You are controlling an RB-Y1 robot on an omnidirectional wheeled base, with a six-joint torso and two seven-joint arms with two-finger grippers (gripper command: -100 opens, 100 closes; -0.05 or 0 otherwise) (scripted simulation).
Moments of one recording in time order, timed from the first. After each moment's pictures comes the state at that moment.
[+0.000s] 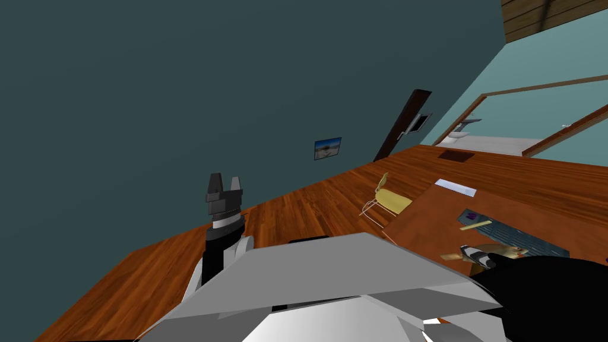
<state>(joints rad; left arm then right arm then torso) 0.54 0.02 0.07 -2.38 -0.07 -0.52 -0.03 0.56 -1.17 0.28 -0.87 -0.60 0.10 0.07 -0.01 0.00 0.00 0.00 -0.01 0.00</state>
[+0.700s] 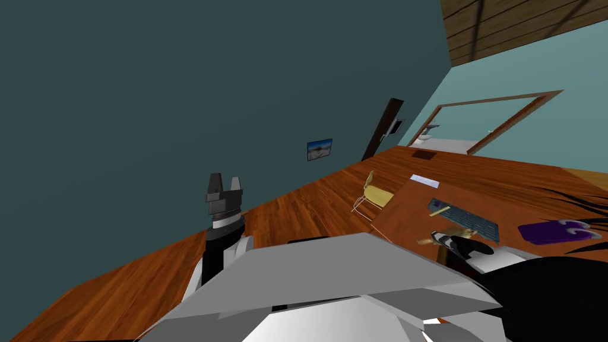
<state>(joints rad) 0.54 0.02 0.07 -2.38 -0.07 -0.52 -0.03 0.45 -1.18 0.34 -0.96 -0.56 0.19 0.08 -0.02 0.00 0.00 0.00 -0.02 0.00</state>
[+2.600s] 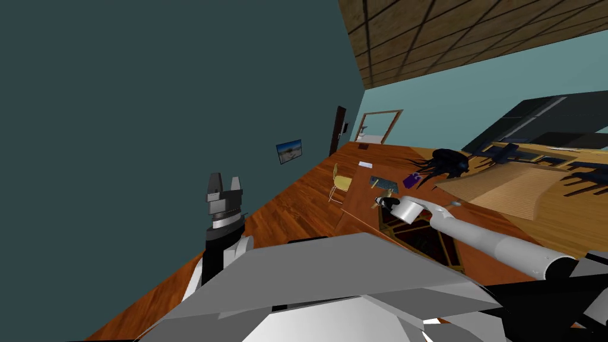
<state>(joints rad) 0.54 0.02 0.07 -2.38 -0.07 -0.52 -0.03 0.15 -1.17 0.36 -1.44 -0.31 0.66 0.13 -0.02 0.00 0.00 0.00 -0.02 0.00</state>
